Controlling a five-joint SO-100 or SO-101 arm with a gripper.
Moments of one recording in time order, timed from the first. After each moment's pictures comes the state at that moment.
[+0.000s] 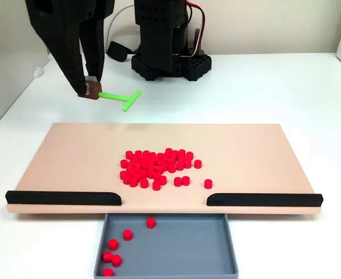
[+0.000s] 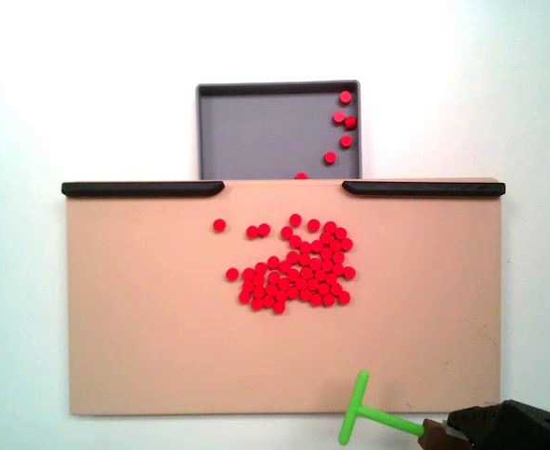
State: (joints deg) arm 26.4 91.3 96.9 86.4 -184.0
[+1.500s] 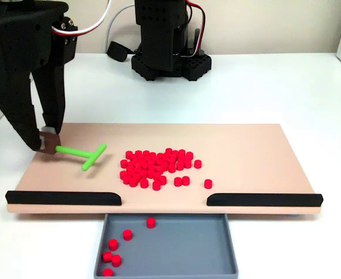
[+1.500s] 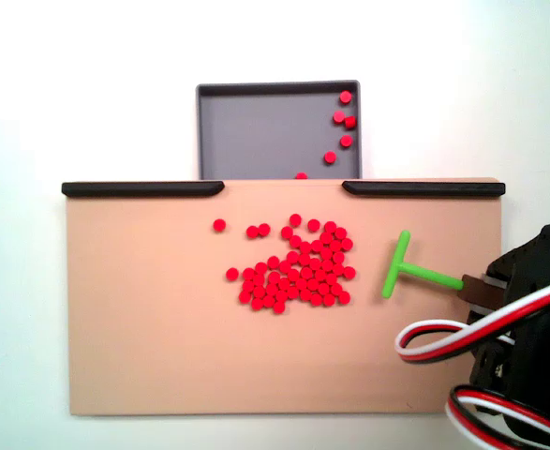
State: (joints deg) arm 24.8 63.5 65.7 85.0 -184.0
